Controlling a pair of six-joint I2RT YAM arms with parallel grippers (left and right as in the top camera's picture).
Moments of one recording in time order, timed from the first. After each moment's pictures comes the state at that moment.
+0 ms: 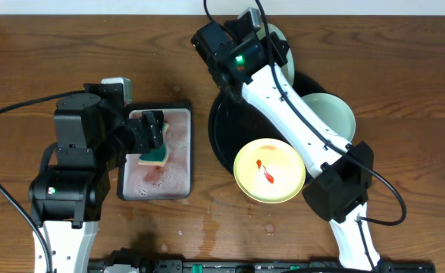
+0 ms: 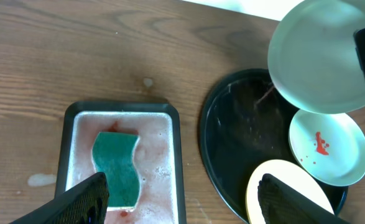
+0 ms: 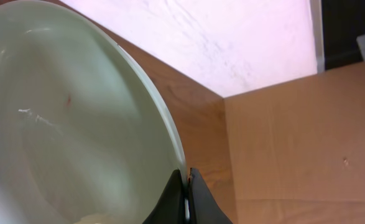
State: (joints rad) left arm -0.05 1.00 1.15 -0.85 0.21 -0.20; right arm 0.69 2.22 2.26 -1.26 1.14 0.13
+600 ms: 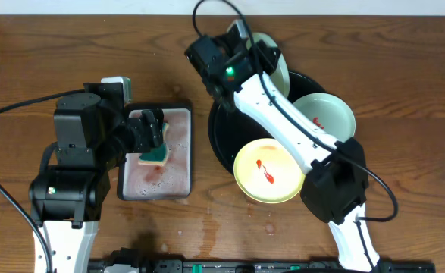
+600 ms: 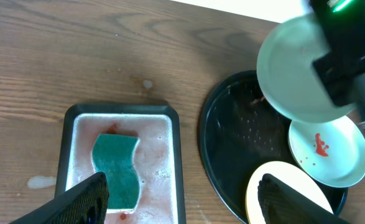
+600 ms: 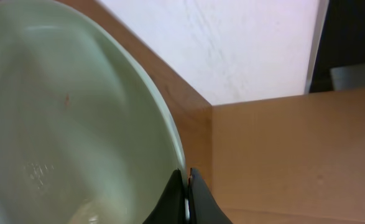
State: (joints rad) left arm -0.05 1.00 1.15 -0.84 0.21 -0.20; right arm 0.71 2.22 2.09 -1.10 1.20 -0.03
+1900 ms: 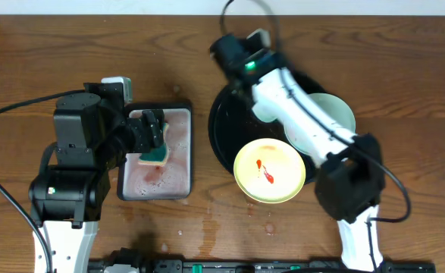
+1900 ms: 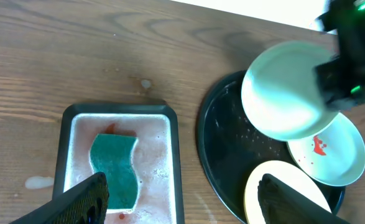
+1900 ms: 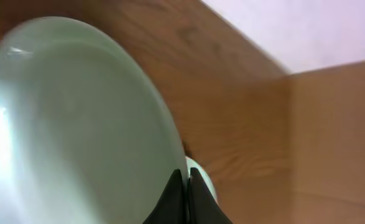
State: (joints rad) left arm -0.05 1.00 1.15 -0.84 0.22 -0.20; right arm 0.61 2.16 1.98 -1.08 0.86 0.17
